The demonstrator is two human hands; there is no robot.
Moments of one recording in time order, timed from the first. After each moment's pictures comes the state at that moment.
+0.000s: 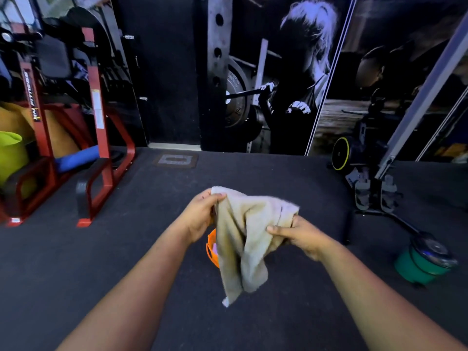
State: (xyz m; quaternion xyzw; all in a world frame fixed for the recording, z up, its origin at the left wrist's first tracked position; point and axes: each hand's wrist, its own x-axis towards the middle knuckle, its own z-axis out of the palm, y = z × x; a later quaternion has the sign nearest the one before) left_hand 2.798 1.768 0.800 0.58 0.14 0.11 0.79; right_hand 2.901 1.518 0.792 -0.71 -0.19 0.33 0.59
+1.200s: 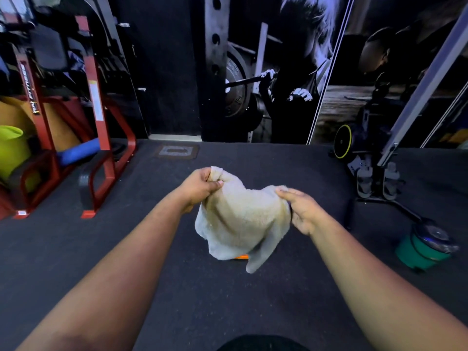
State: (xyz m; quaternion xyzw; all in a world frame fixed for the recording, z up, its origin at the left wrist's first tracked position) left_hand 2.820 1.787 0.812 0.79 0.17 0.09 0.58; right_hand 2.926 1.529 0.785 -0.63 -0.04 0.30 0.72
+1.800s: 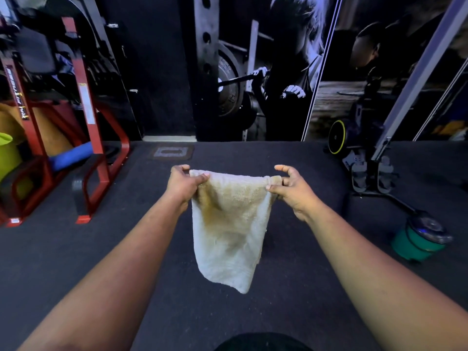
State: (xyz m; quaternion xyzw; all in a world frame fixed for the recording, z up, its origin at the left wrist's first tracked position) left_hand 2.832 1.793 0.807 0.67 0.30 0.22 0.64; right_hand 2.954 1.531 0.790 -0.71 -0.16 0.19 0.66
